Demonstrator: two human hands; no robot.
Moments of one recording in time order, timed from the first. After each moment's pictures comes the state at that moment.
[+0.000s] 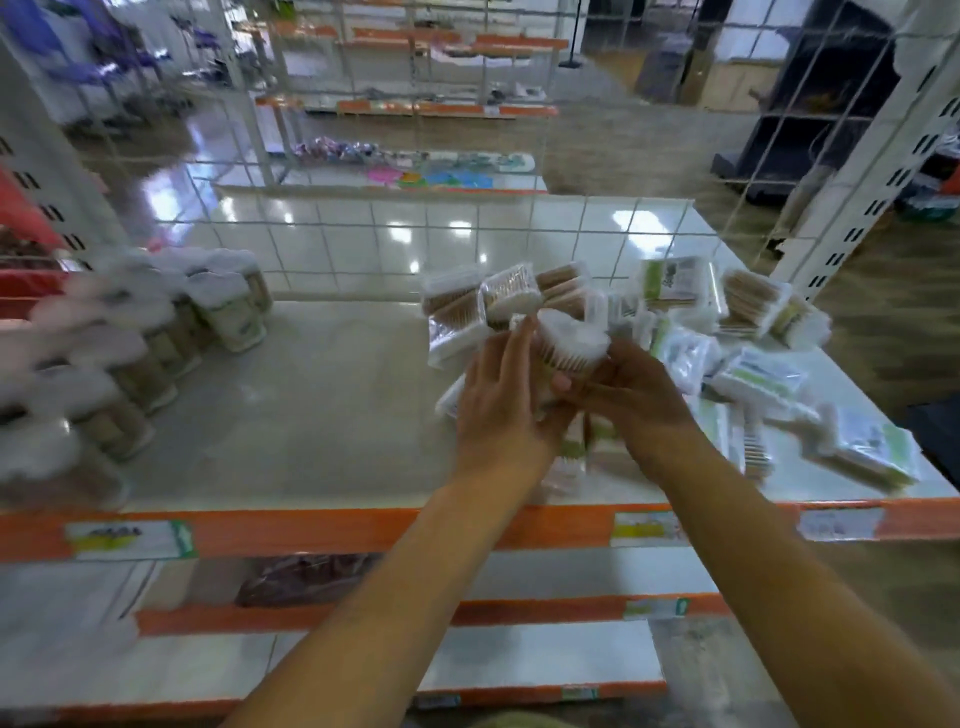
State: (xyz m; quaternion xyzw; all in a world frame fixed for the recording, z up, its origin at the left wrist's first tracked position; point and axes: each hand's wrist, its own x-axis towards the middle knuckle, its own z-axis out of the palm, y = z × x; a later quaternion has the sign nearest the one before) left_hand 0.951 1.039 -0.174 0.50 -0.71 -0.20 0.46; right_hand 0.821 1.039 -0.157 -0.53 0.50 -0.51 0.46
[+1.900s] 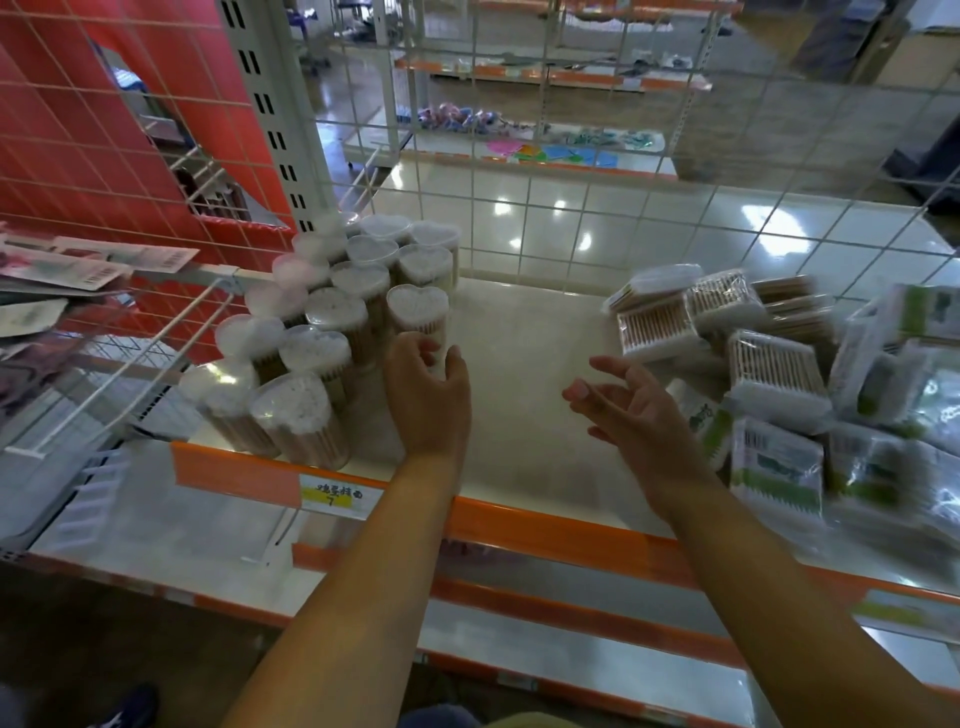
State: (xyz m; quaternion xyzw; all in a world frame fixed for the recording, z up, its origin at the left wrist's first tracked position) left_hand 1.156 0.973 -0.224 0.68 -0.44 -0.09 0.58; right_hand 0.987 1.006 -0.184 -0.53 0.52 -0.43 0.52
